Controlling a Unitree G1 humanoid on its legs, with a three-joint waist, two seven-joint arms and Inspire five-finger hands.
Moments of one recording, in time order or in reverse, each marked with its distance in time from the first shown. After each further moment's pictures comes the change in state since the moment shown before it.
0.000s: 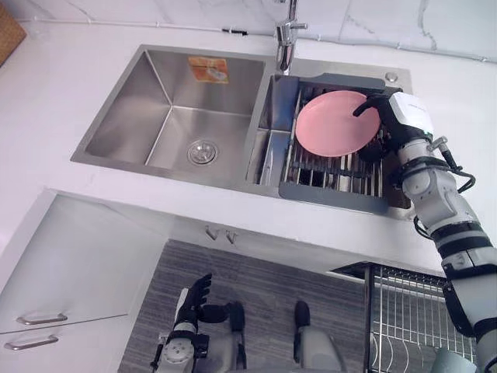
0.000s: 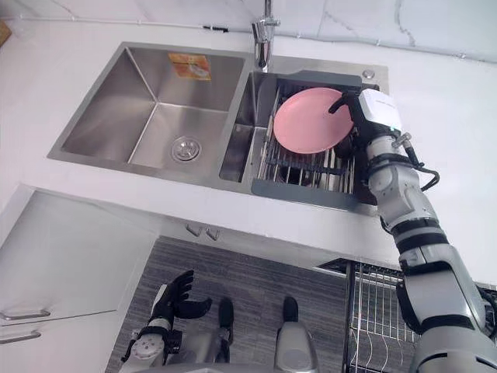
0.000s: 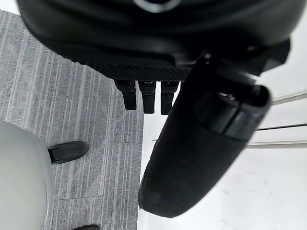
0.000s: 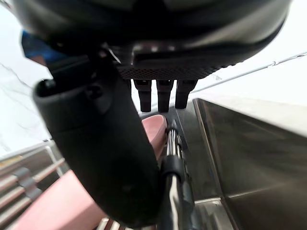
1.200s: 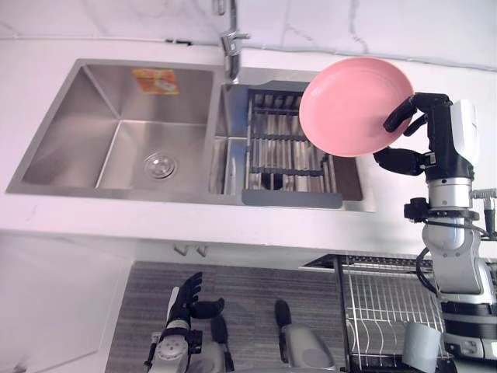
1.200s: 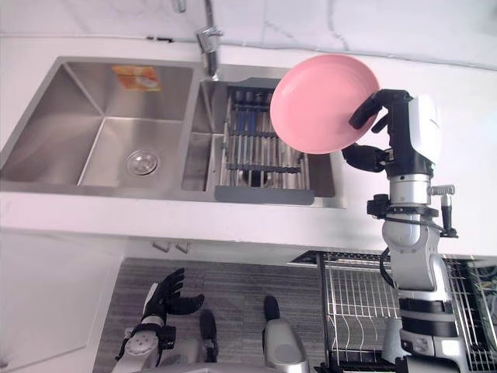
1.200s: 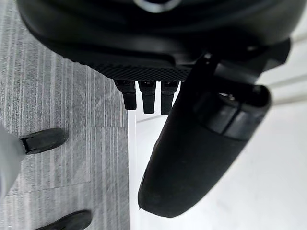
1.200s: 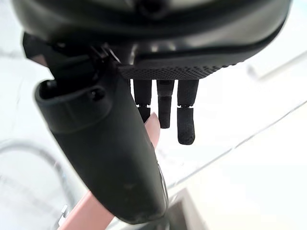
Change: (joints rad) left arm 0.004 -0.008 0.087 0.013 0.025 0.032 -0.007; right arm 0.645 0.224 -0.535 -0.819 0.062 -0.080 -0.064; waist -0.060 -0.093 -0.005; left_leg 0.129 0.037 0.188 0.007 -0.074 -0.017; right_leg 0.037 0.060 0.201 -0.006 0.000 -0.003
